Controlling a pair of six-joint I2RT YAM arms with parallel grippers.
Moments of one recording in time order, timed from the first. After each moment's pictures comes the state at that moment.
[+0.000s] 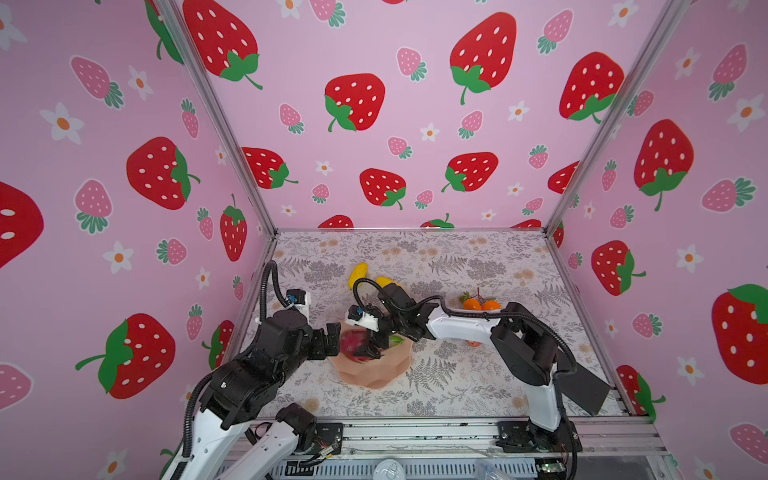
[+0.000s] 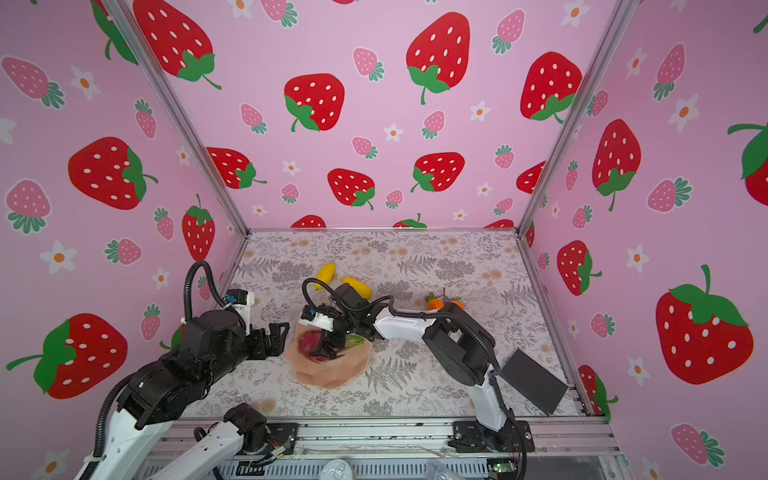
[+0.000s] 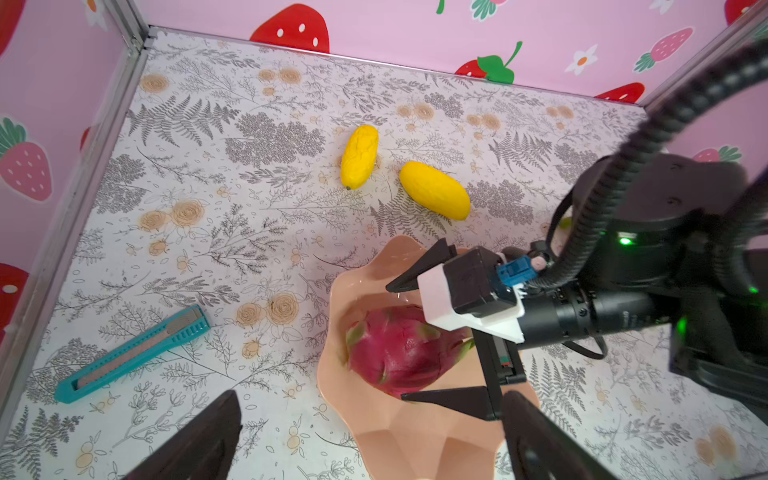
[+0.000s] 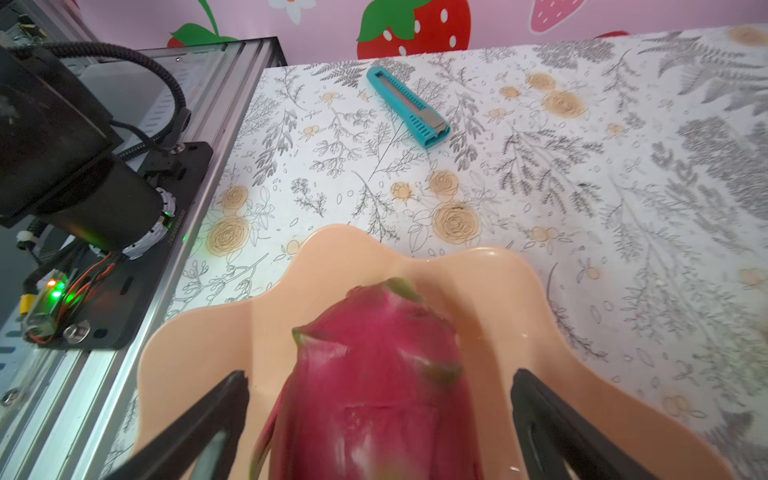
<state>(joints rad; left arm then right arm) -0.50 0.64 1.01 -1.05 -0.25 -0.40 1.07 2.00 1.35 0.01 -0.57 -0.35</state>
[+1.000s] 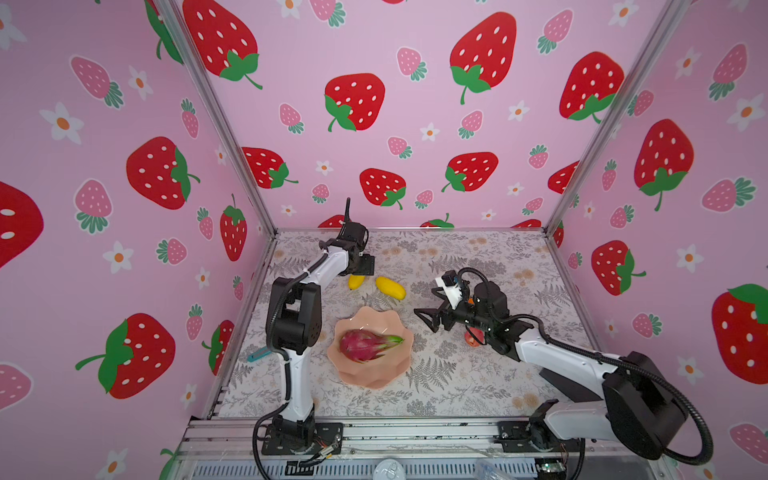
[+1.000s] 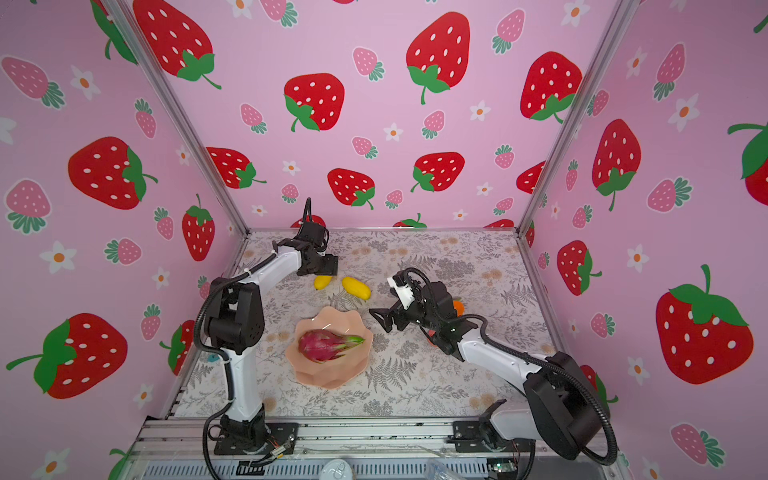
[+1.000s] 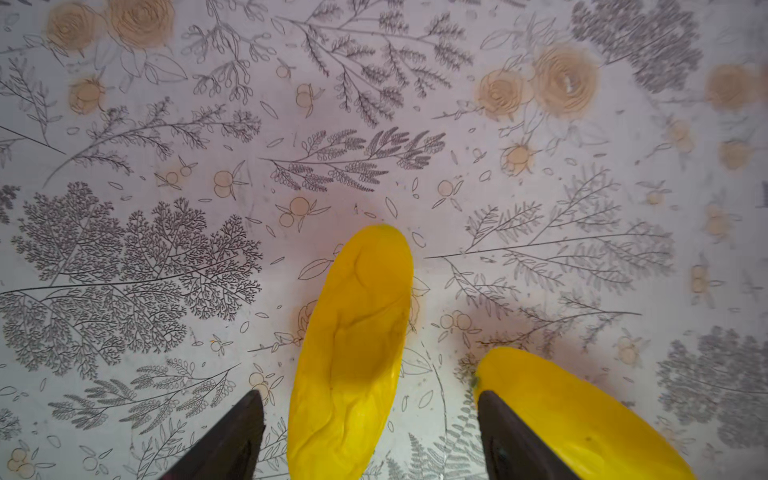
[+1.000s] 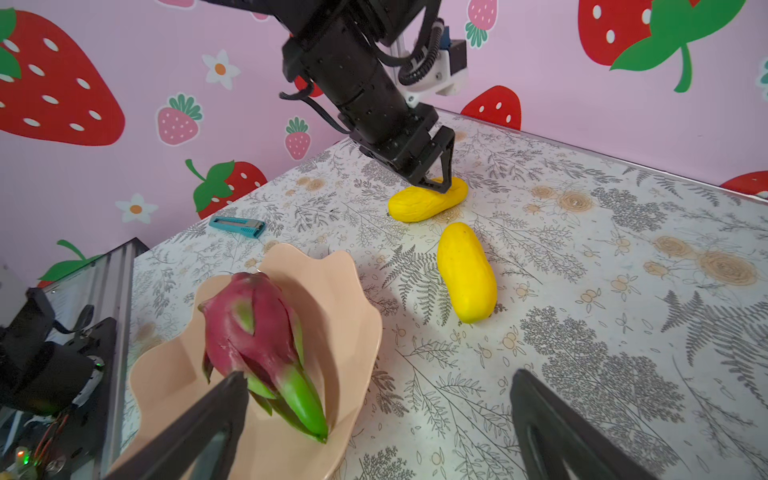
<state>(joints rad) -0.24 2.10 1.70 -0.70 -0.06 -0.17 0.73 1.33 0.66 0.37 -0.42 0.10</state>
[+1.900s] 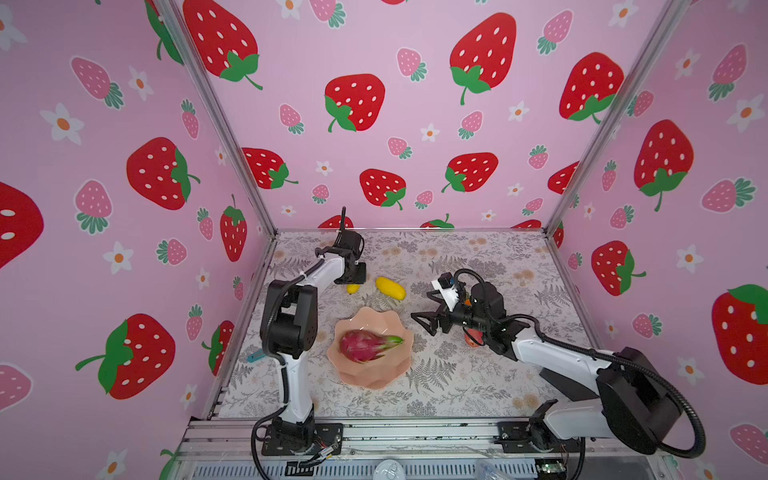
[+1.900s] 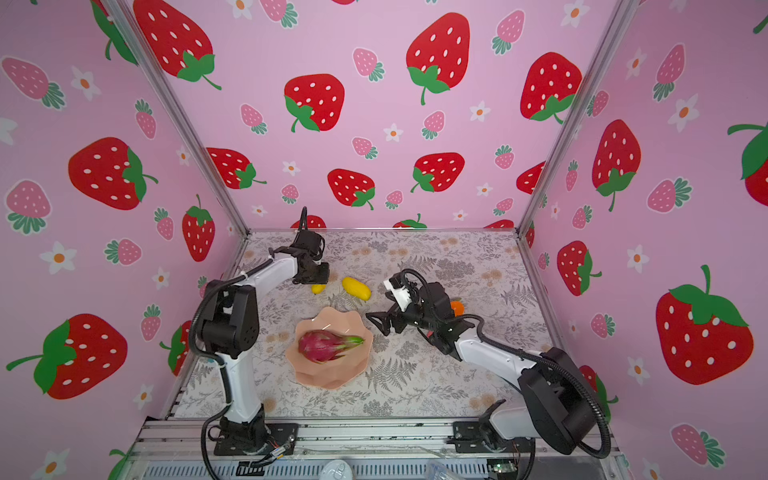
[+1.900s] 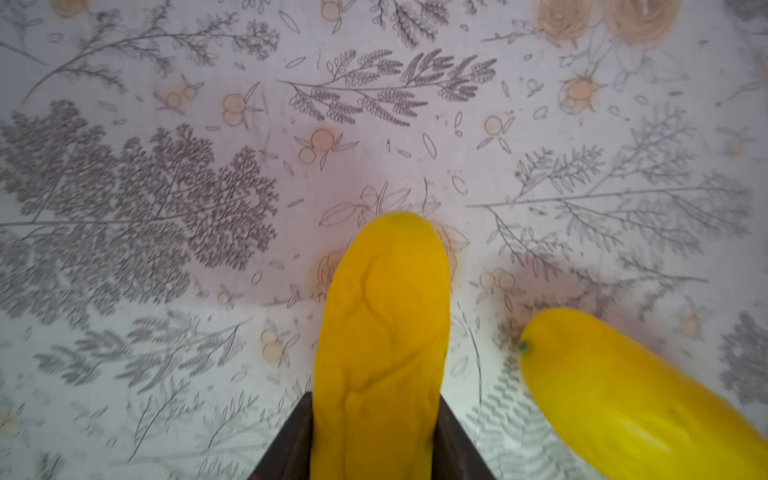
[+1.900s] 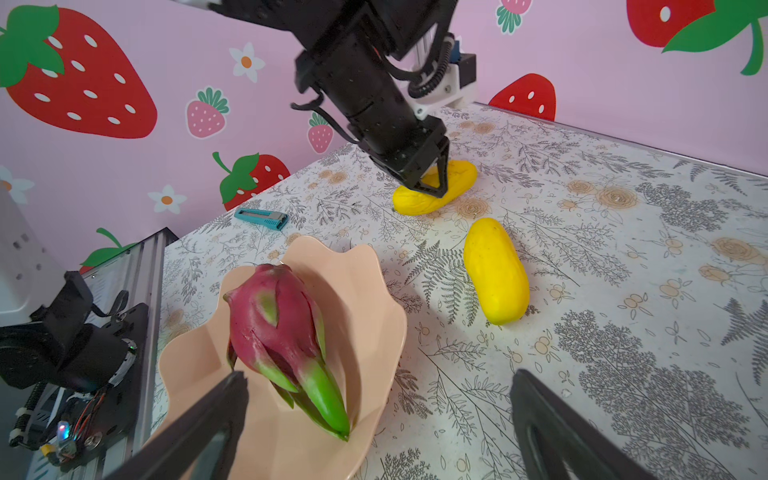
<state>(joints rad) -0.23 1.95 1.50 -0.64 -0.05 -0.20 0.74 1.36 0.67 0.39 -0.46 0.10</state>
